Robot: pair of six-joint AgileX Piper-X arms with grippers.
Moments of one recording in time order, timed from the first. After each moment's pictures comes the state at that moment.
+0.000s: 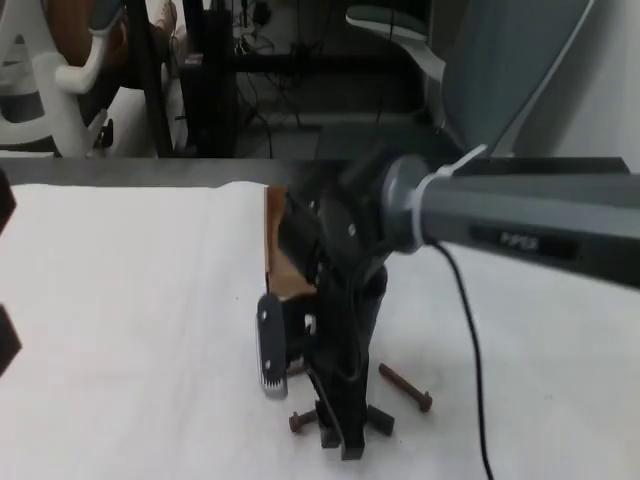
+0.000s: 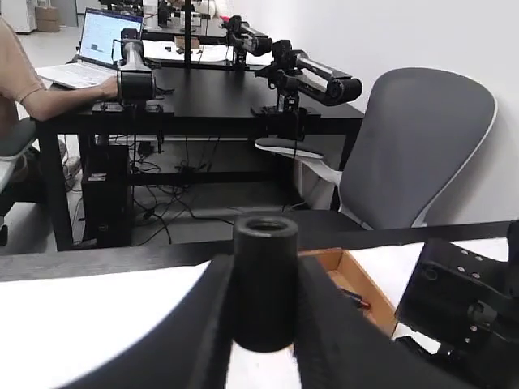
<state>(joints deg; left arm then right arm) -24.0 12.9 -33.7 31.6 -8.9 -5.0 43.8 114.9 -83.1 58.7 -5.1 -53.1</state>
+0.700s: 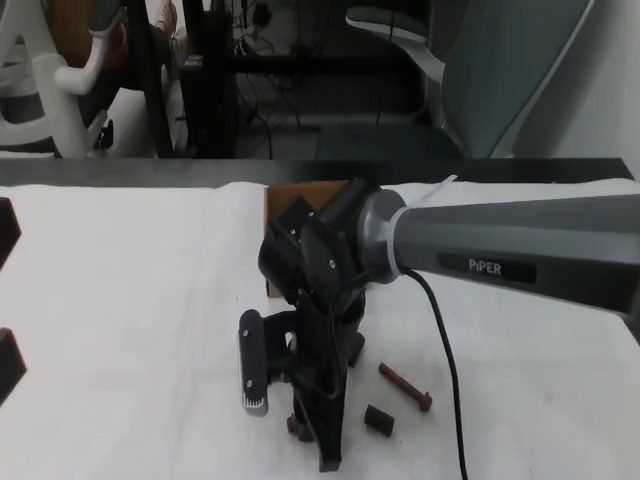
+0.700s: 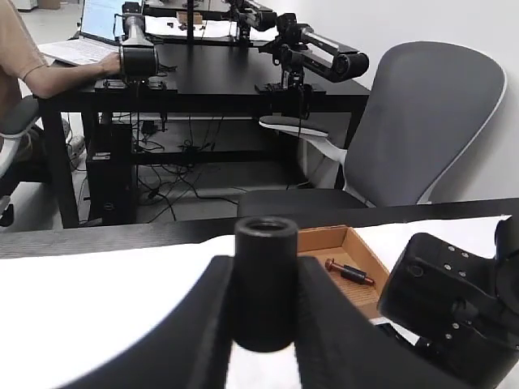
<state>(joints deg) -24.0 12.6 -33.5 33.9 -8.9 -5.1 46.1 117.5 -83.1 52.0 -5.6 -52.2</state>
